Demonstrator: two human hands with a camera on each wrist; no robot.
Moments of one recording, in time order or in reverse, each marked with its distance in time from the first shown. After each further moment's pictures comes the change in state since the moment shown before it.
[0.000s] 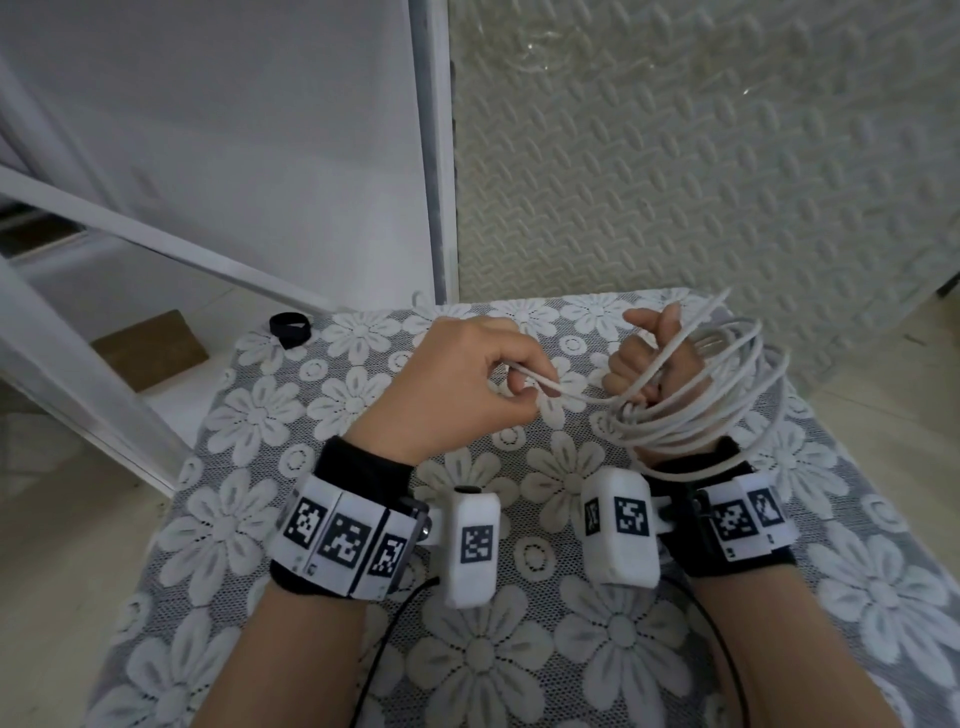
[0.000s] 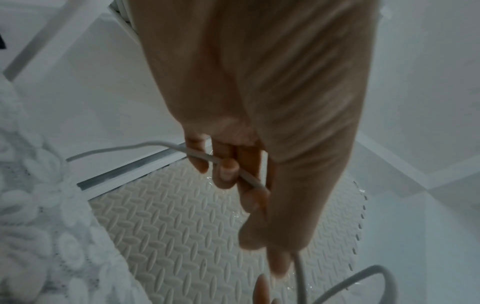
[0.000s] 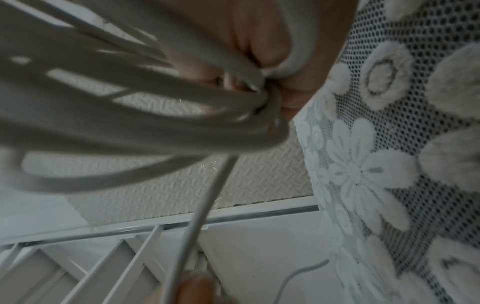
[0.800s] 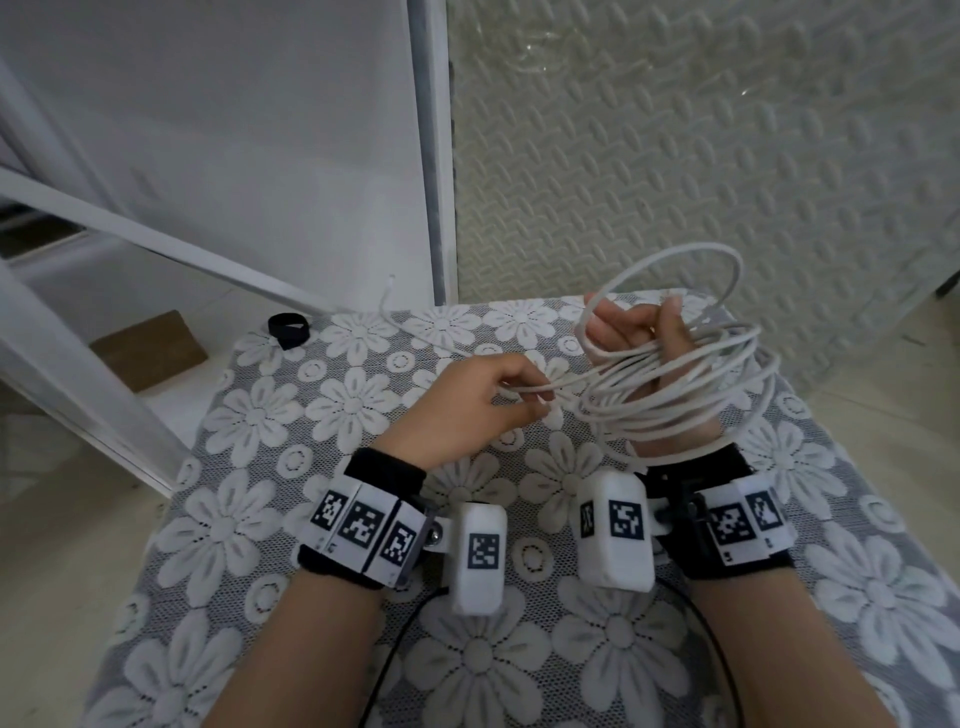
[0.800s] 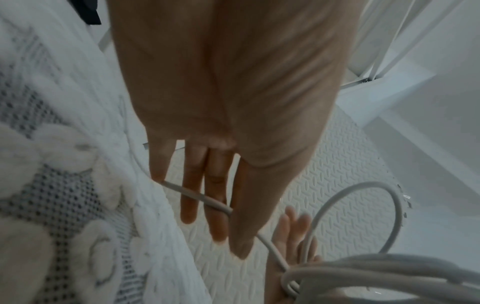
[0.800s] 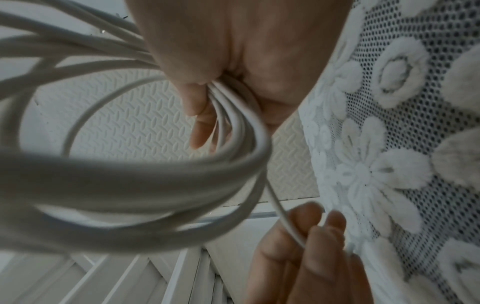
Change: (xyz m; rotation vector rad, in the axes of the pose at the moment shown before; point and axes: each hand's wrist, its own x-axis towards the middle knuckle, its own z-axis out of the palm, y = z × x) left_hand 0.002 -0.038 0.029 -0.164 -0.142 -0.228; right_hand -0.009 -0.001 0.010 -0.160 -0.062 -0.108
